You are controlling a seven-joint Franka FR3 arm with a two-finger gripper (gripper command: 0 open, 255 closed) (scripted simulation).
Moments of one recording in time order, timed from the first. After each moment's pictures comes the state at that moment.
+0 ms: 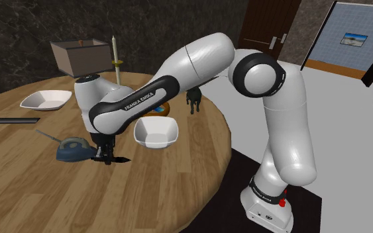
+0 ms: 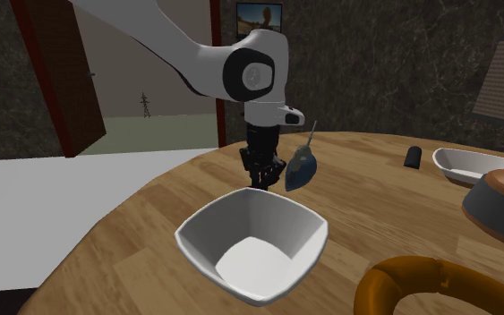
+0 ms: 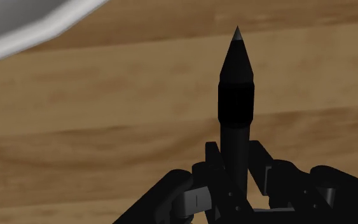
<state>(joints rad) 0.38 0.48 0.24 -1.70 -0.11 2.12 -0.01</state>
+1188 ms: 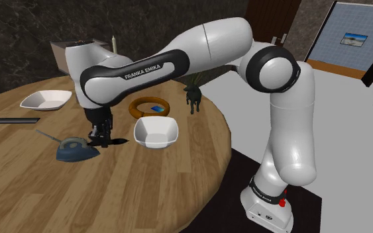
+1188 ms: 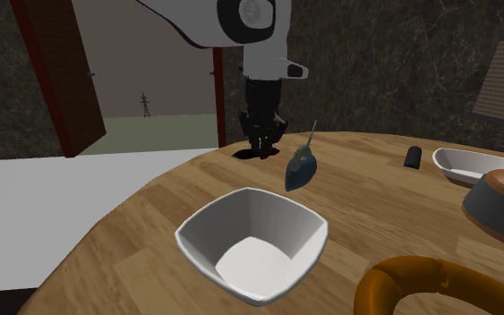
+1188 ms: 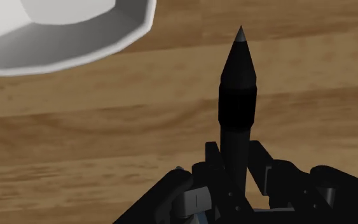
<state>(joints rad) 0.38 0.38 0.25 -1.60 -0.08 1.93 -0.02</state>
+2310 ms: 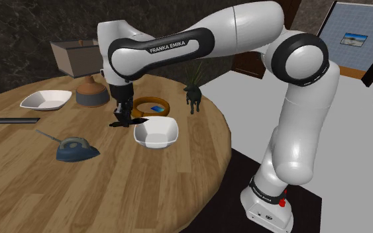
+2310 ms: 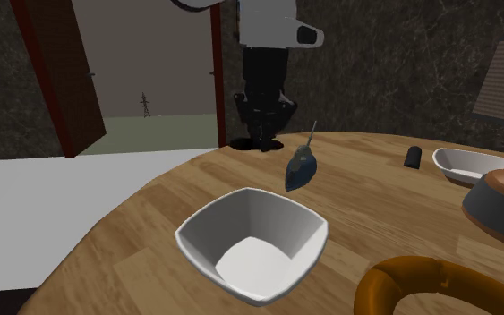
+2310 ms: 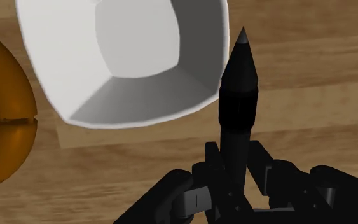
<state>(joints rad) 0.27 0.17 0.22 -1.74 -0.03 1.87 -0.16</state>
